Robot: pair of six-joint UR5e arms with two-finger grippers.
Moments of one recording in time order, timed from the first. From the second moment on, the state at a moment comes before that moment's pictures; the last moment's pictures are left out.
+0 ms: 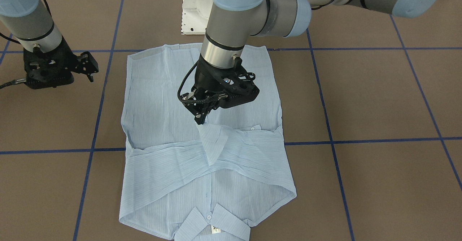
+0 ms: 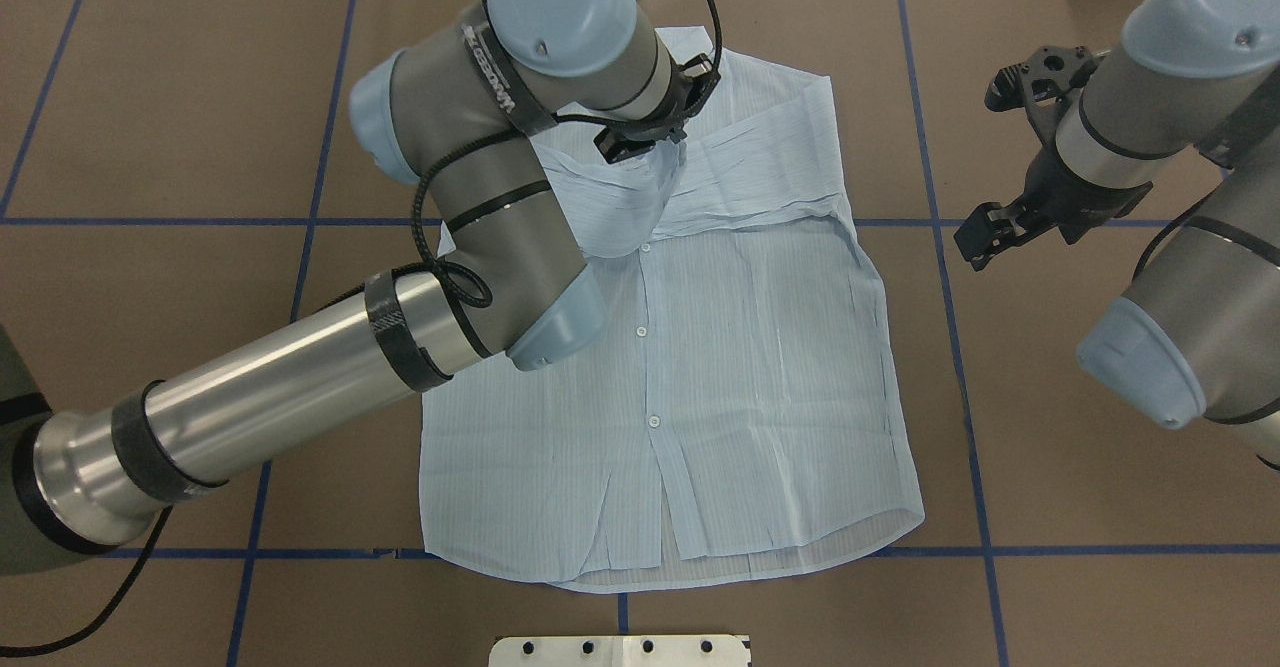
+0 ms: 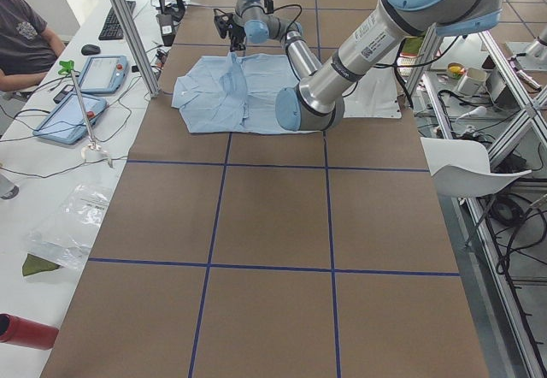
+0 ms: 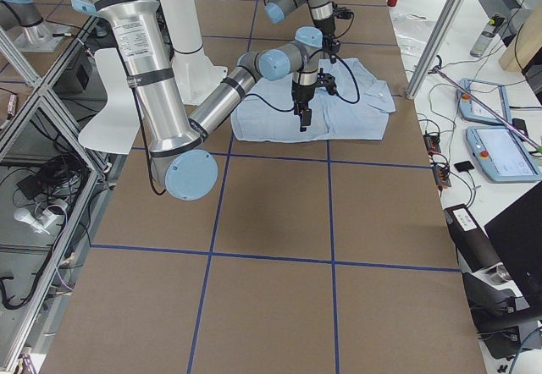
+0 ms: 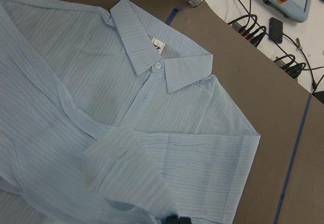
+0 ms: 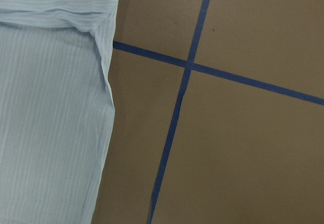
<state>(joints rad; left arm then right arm) -0.63 -2.59 -1.34 -1.91 -1.75 -1.77 0.89 -1.26 2.02 -1.89 2.06 0.55</state>
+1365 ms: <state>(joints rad) -0.40 -2.61 -1.13 -2.18 -1.41 -1.30 0.89 -1.25 1.97 -1.82 2.07 0.55</state>
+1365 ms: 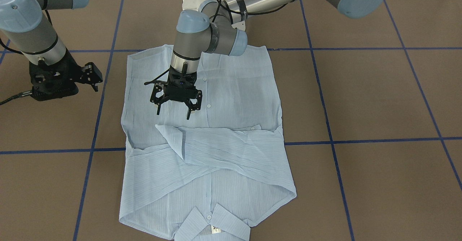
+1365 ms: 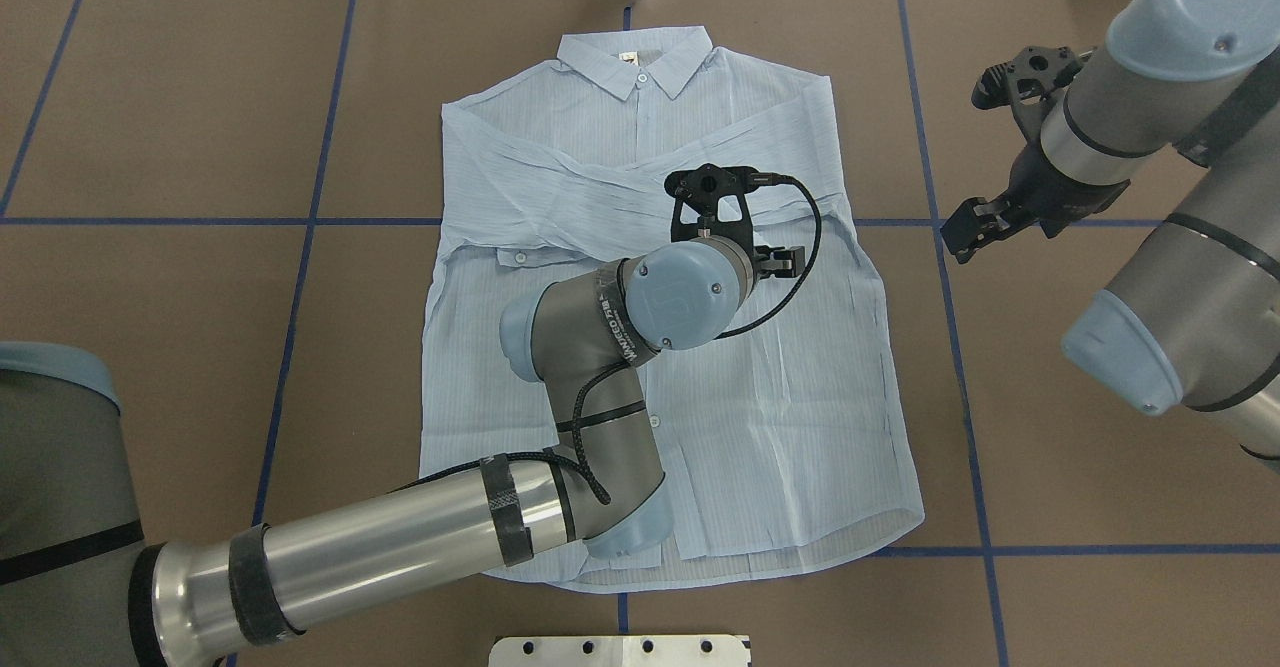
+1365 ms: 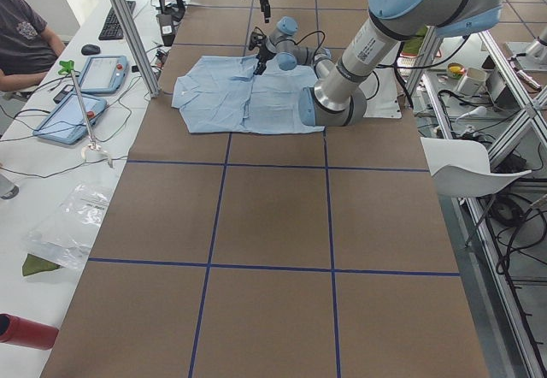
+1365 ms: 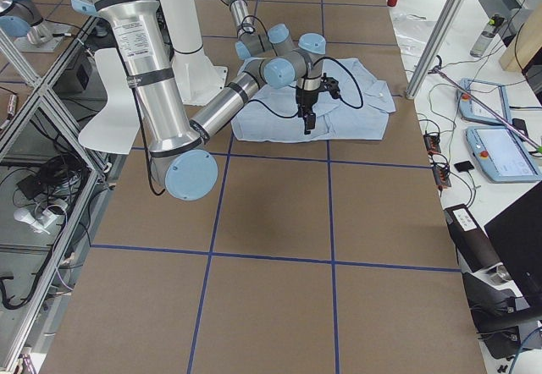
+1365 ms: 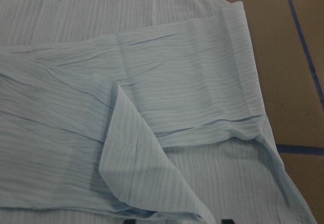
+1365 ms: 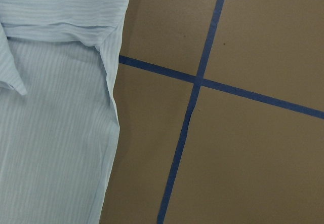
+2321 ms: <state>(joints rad) -0.46 -2.60 -0.96 -2.50 -1.45 -1.30 0.89 -1.25 1.97 -1.81 2.07 0.55</state>
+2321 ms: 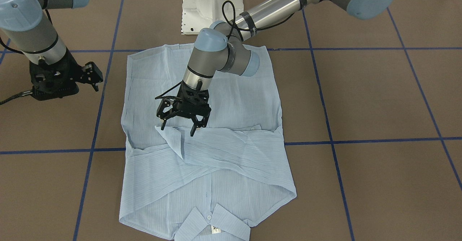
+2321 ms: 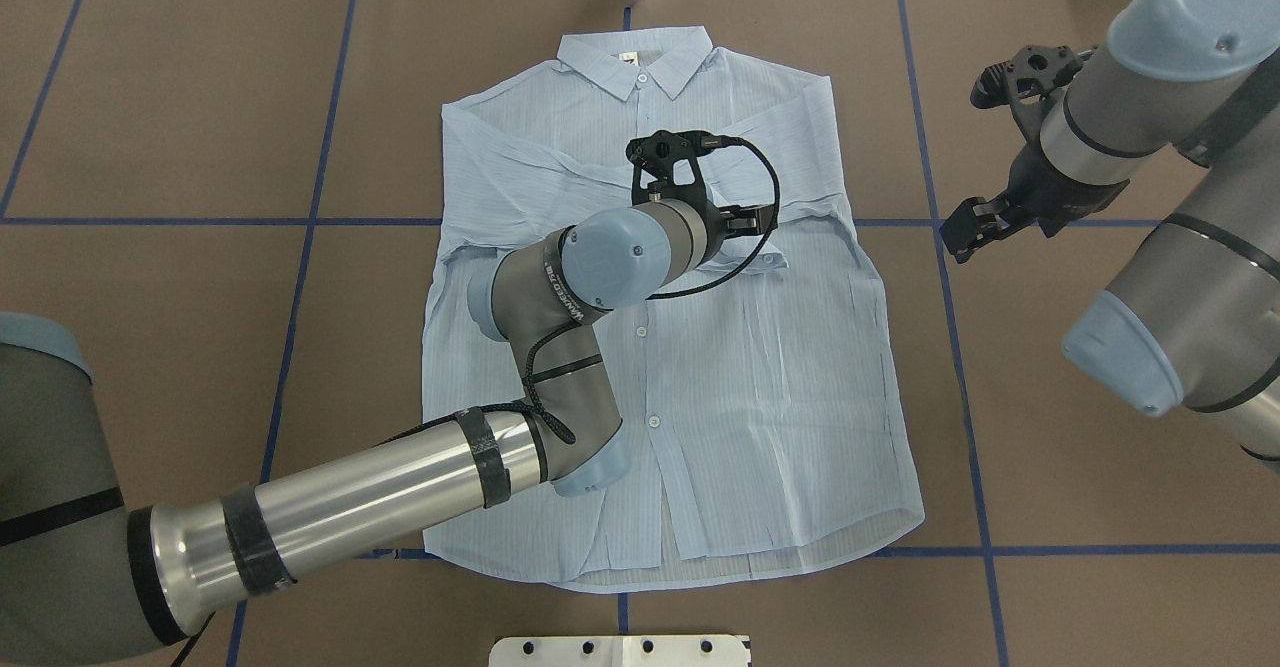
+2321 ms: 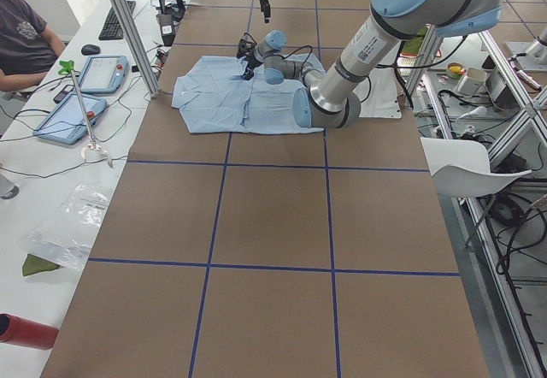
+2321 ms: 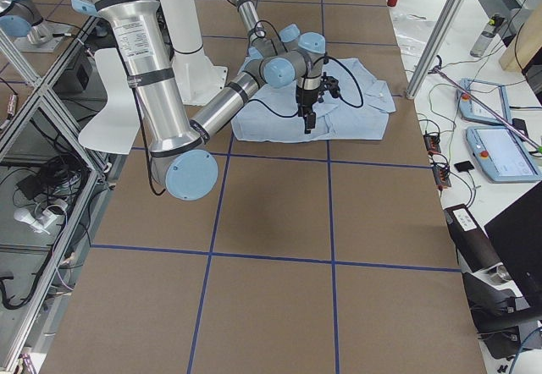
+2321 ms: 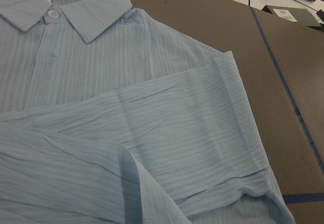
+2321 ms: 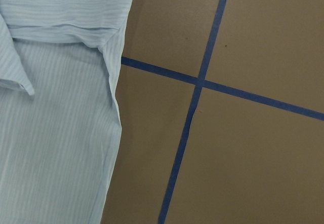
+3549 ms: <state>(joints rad) -0.45 -2.75 -0.71 -2.76 -1.53 -1.33 0.91 -1.25 1.97 -1.81 2.07 0.54</state>
